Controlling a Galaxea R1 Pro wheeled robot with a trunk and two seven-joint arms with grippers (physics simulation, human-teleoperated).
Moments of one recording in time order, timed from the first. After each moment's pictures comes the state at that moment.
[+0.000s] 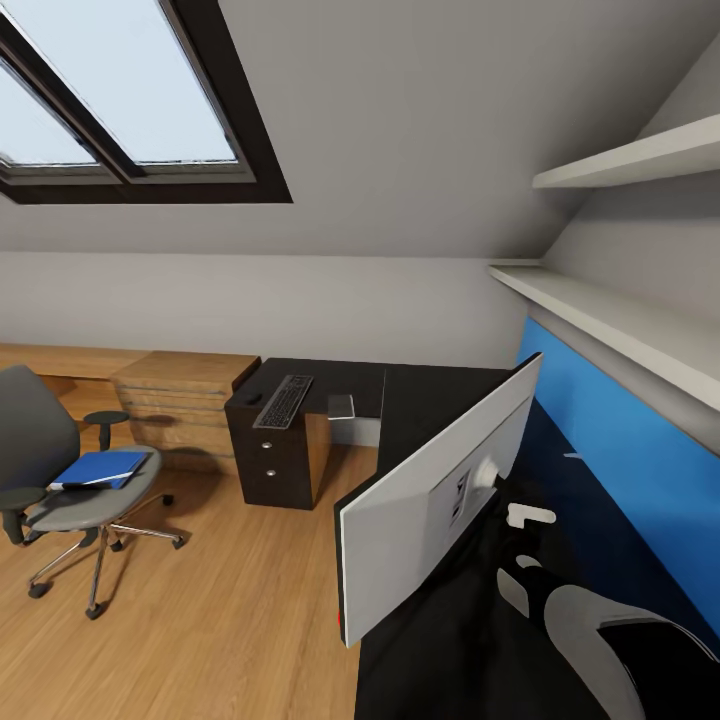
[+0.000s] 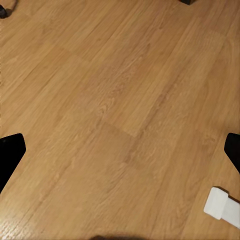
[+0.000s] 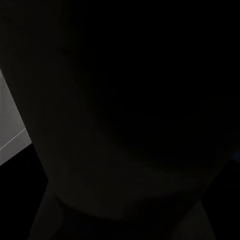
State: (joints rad) left arm -0.23 -0.01 -0.39 -0.20 0.69 -0.52 0.18; right arm -0.87 -0.05 0.10 0.02 -0.19 -0.44 -0.23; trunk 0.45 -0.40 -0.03
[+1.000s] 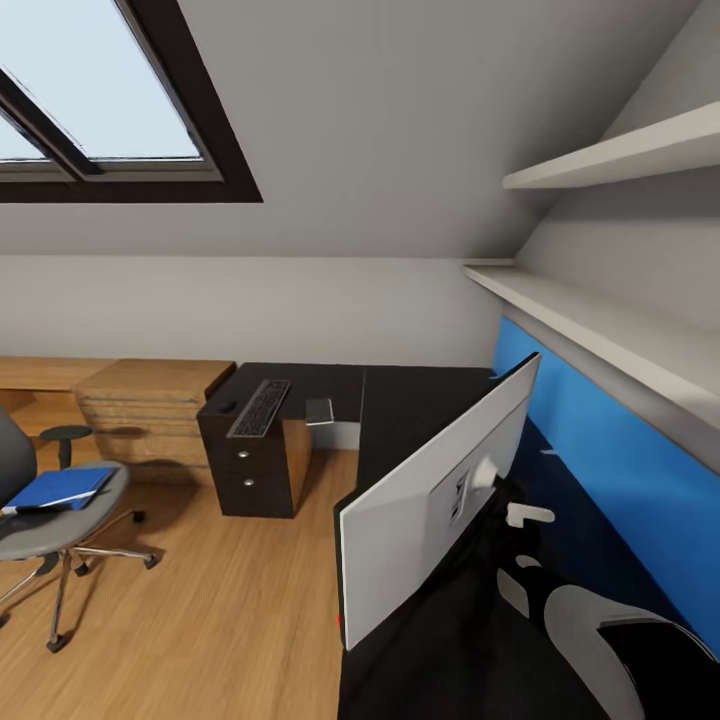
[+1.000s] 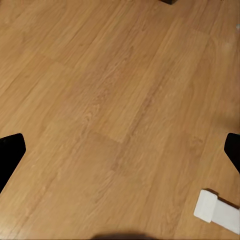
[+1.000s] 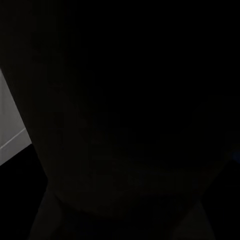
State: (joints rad) left arm -0.23 -0.01 -0.39 -0.20 0.69 -0.52 0.18; right arm -0.87 -0.05 0.09 0.01 -0.18 -0.44 -0.23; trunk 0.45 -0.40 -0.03
